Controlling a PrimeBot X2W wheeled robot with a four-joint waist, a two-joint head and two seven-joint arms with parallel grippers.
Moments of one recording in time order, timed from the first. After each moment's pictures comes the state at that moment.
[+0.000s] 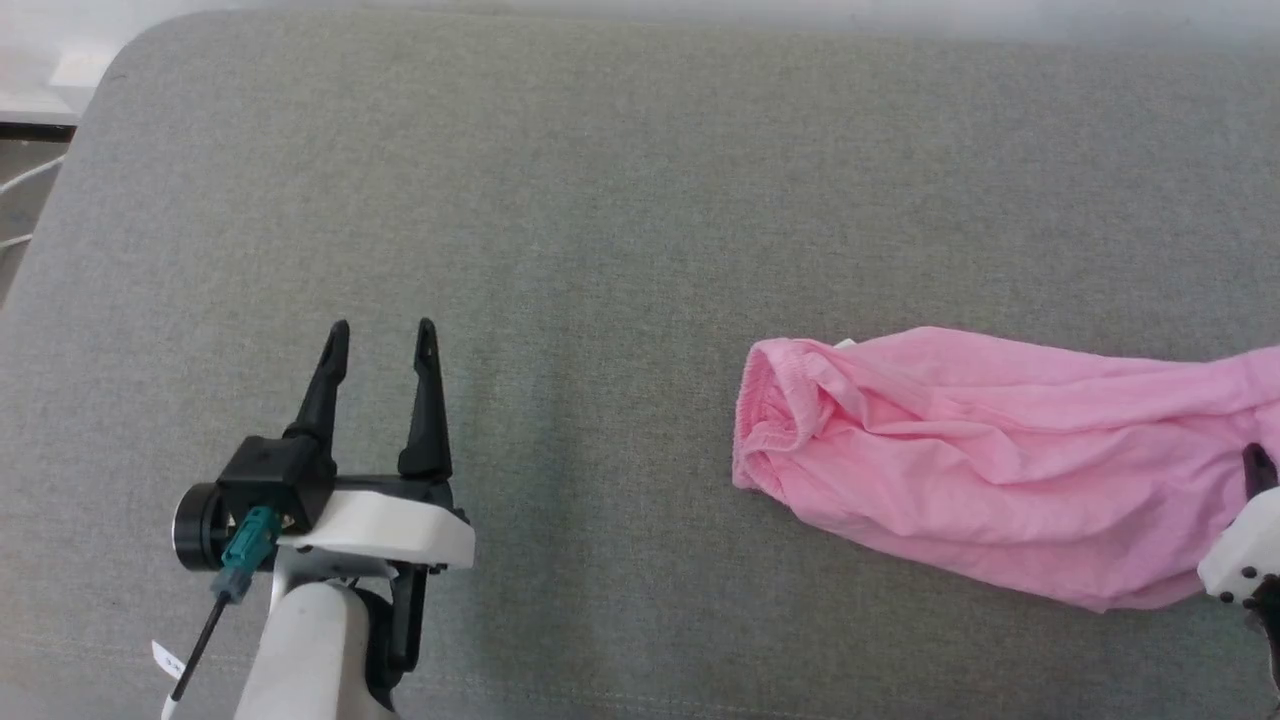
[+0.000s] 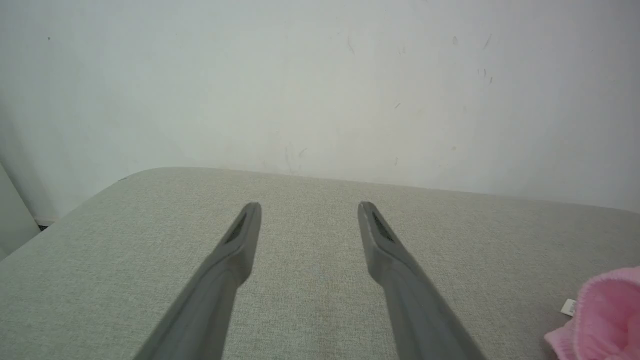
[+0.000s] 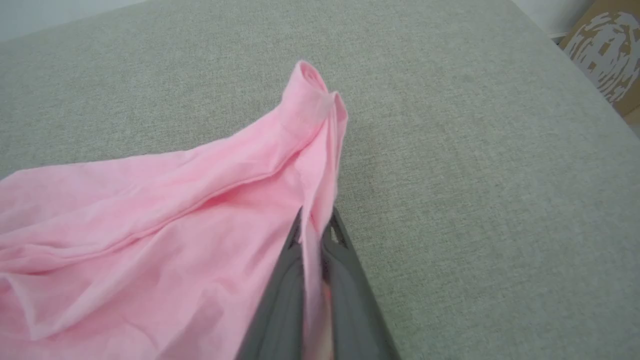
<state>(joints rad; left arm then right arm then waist) -0.21 0.06 -0.04 0.14 -0.16 0.00 -0.26 -0.19 -0.05 -0.49 0.15 0.10 0.13 0.40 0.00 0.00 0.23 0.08</state>
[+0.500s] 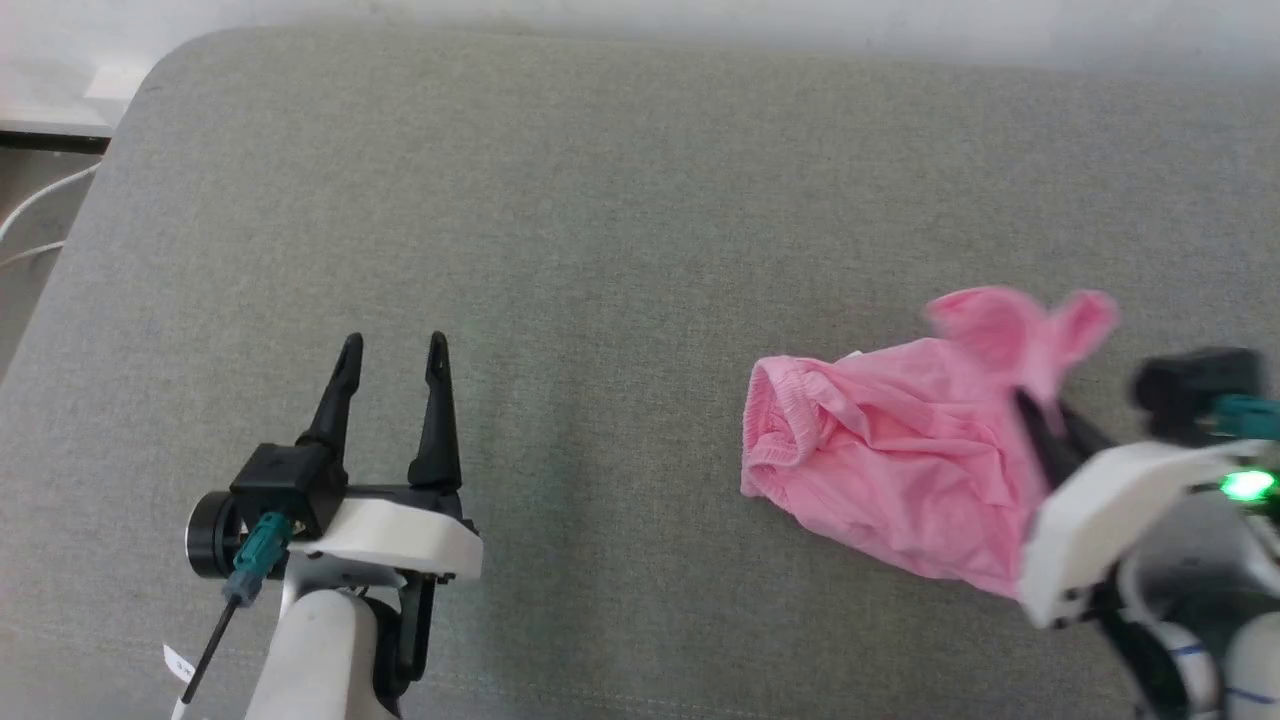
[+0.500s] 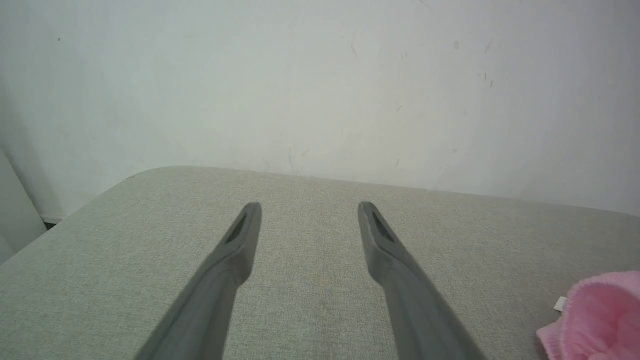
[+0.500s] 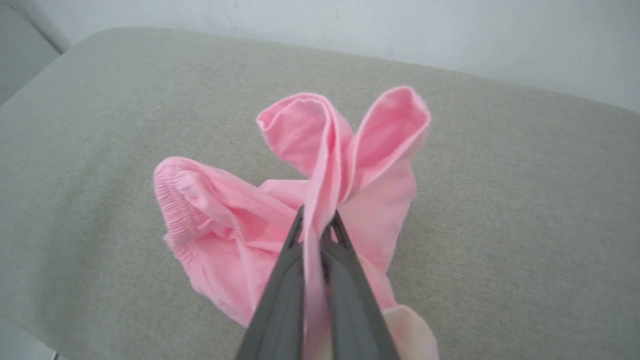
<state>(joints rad) -0.21 0.06 -0.04 0.16 -0.16 -0.02 -0.26 -0.07 -0.05 -0.06 -0.37 0.15 0.13 0.71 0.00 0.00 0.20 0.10</state>
